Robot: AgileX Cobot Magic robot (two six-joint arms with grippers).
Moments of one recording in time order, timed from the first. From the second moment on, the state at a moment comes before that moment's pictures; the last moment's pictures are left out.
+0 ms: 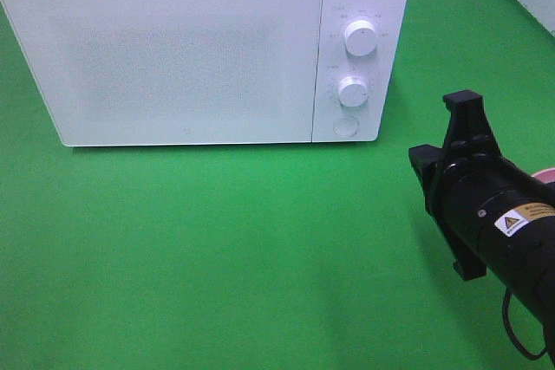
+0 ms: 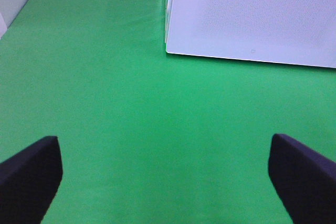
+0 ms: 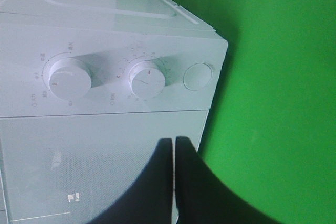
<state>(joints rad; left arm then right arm) 0.08 0.00 -0.51 -0.15 1.07 0.04 0.92 1.55 -0.27 0.90 -1.08 1.07</state>
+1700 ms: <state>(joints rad) 0.08 0.00 -0.51 -0.15 1.07 0.04 0.72 1.99 -0.70 0.77 -0.91 1.21</state>
